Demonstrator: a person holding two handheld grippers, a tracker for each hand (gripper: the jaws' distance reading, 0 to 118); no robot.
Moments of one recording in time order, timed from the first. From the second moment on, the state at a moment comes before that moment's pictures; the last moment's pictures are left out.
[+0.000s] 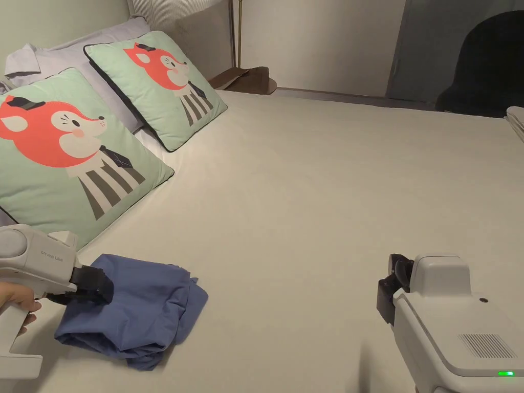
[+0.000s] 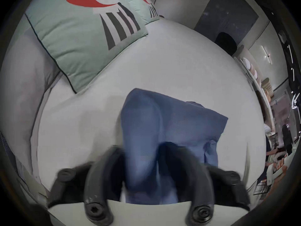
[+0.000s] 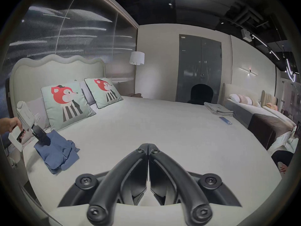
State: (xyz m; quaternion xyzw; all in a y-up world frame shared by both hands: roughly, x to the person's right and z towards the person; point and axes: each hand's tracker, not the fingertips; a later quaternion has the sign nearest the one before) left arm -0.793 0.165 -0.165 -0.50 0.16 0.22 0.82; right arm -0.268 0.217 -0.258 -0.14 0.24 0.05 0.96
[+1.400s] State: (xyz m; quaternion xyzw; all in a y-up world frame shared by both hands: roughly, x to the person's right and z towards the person) left arm -0.359 0.309 -0.146 0.06 0.14 0.00 0.99; right arm -0.040 0.325 -0.199 0.05 0.10 0.05 0.99
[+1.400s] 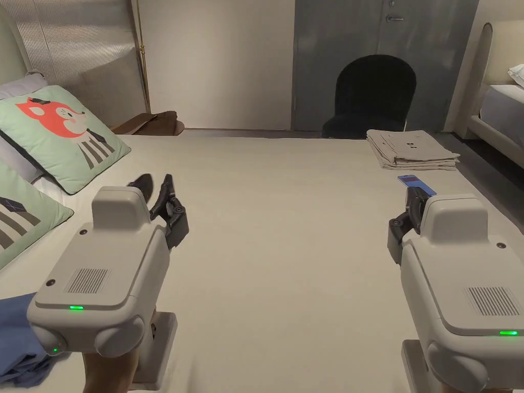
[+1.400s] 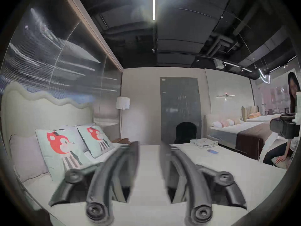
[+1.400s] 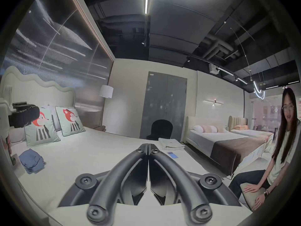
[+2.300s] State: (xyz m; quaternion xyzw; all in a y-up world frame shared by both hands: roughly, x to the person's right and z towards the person) left arm -0.342 0.303 -0.144 0.04 0.11 -0.02 0.99; right arm -0.039 0.325 -0.196 0.05 0.10 0.05 0.99
